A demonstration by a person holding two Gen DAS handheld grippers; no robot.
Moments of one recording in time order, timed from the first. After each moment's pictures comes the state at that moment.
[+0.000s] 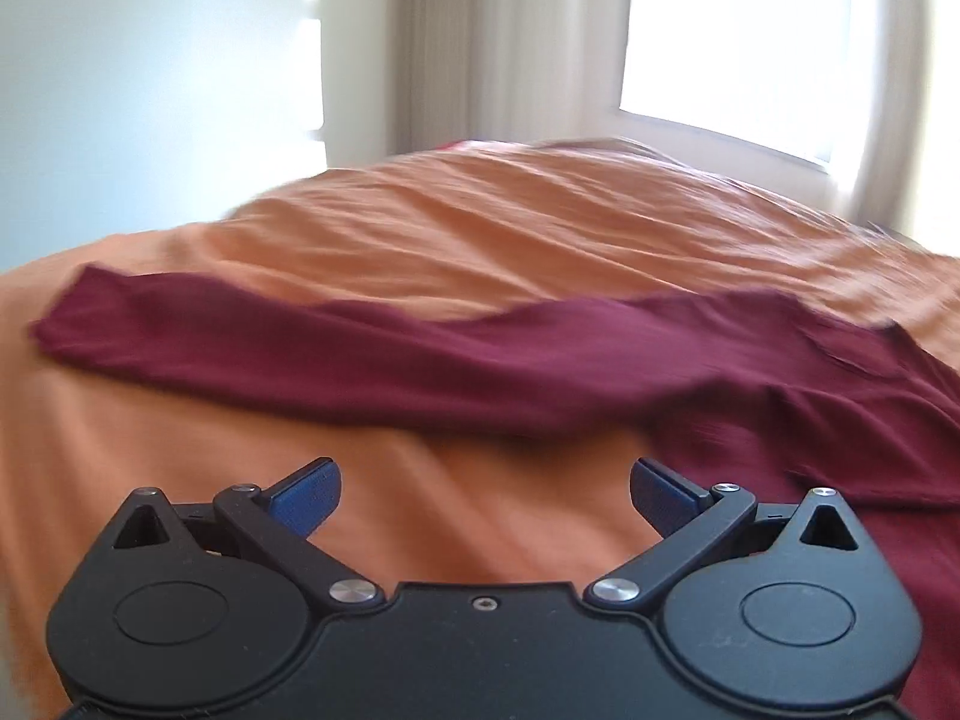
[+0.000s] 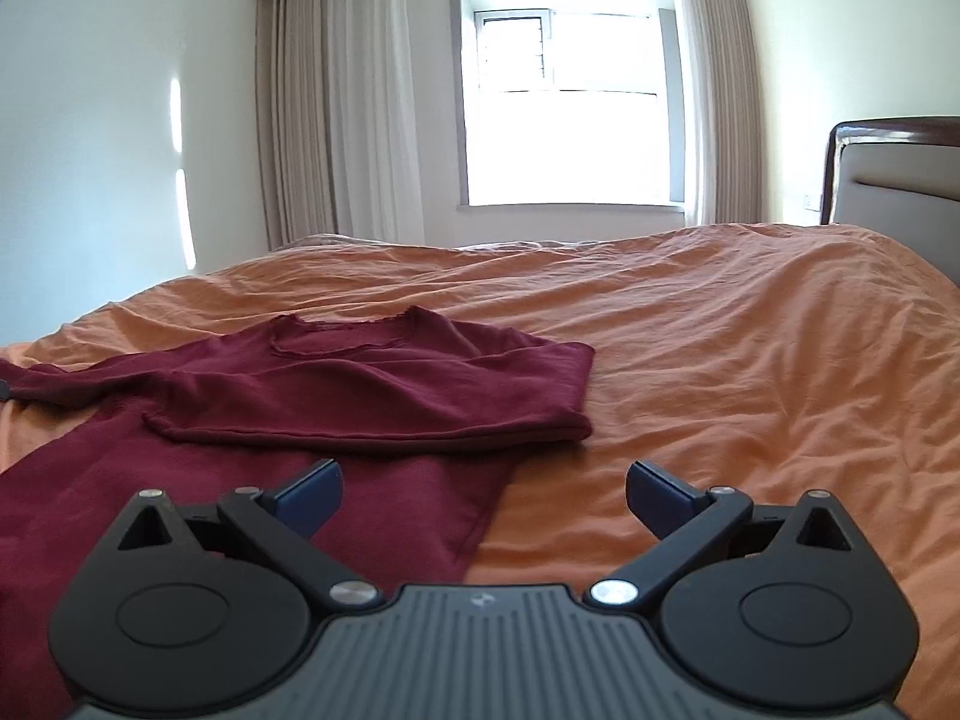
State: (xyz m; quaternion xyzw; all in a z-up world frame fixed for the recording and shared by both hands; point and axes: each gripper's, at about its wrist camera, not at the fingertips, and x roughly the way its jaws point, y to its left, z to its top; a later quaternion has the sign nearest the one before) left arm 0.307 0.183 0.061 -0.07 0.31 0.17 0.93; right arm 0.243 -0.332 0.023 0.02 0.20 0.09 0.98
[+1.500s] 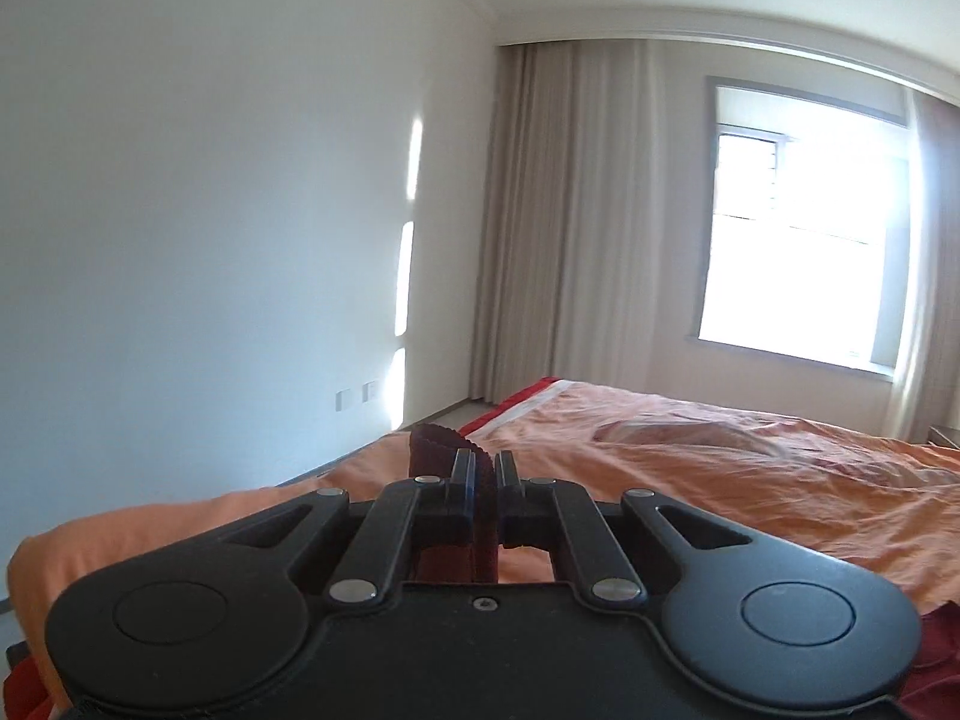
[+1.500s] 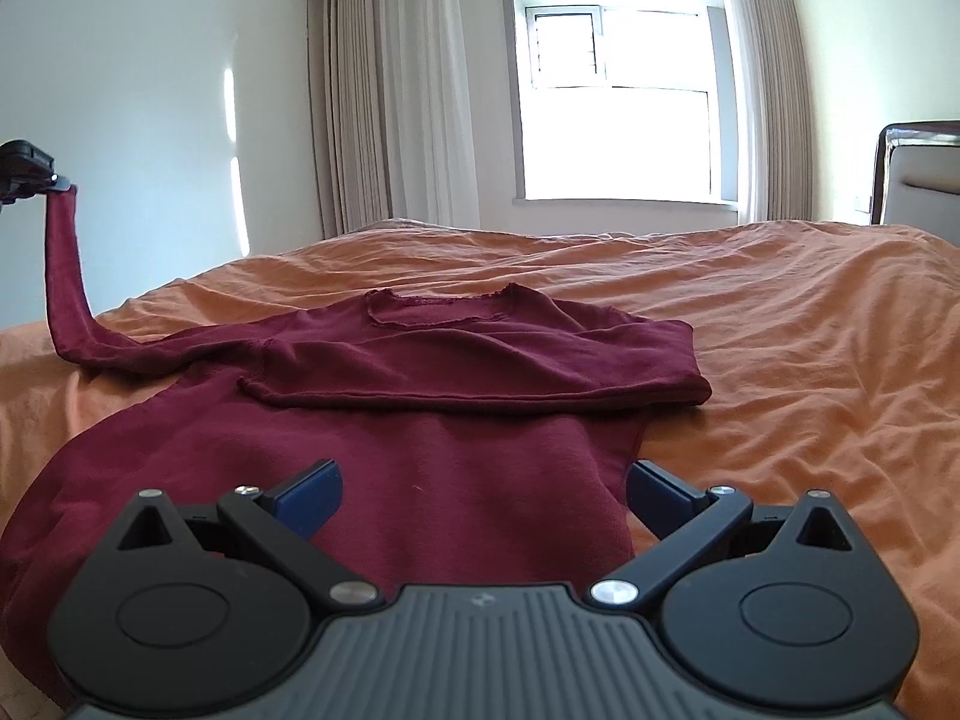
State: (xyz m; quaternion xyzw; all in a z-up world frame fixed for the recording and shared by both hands) left arm 0.327 0.235 0.201 -0.05 0.09 0.21 0.97; right arm 0.219 -0.296 0.011 0.02 0.20 0.12 0.97
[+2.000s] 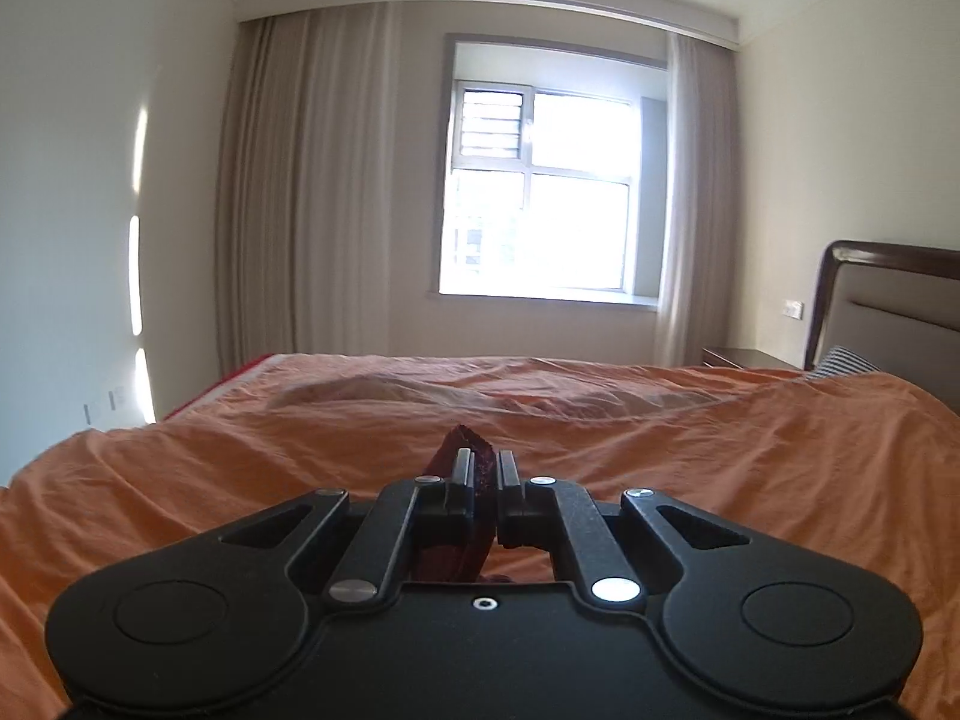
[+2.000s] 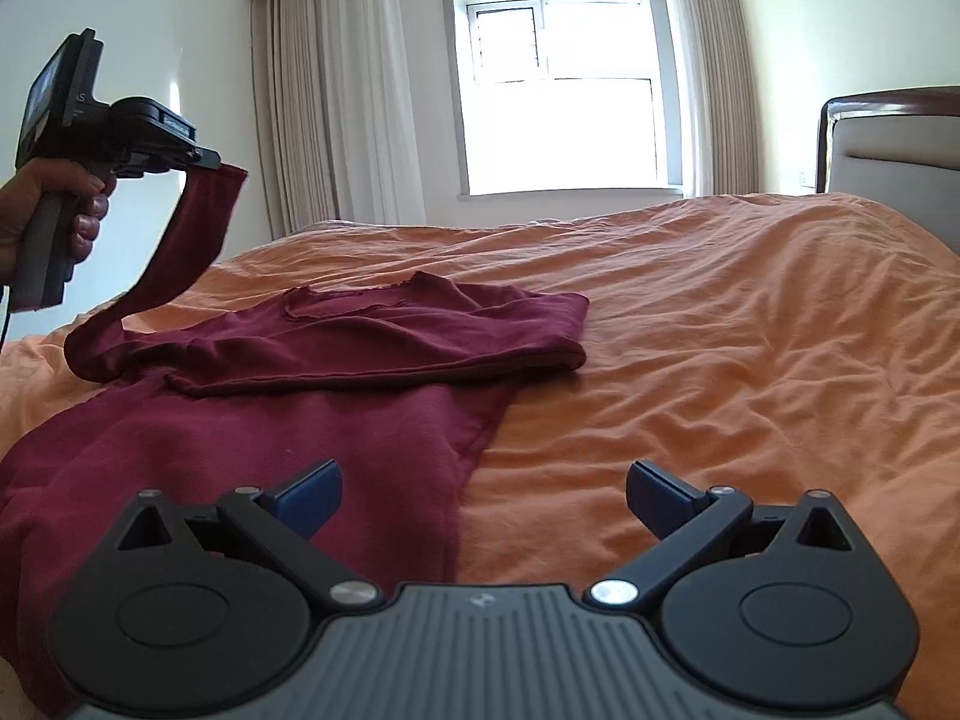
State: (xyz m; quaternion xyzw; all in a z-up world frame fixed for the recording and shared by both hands) left arm 0.419 -0.008 0.157 -0.01 0.13 -0.03 0.99; right arm 0.207 -0.361 -0.004 0.03 0.21 0.07 0.97
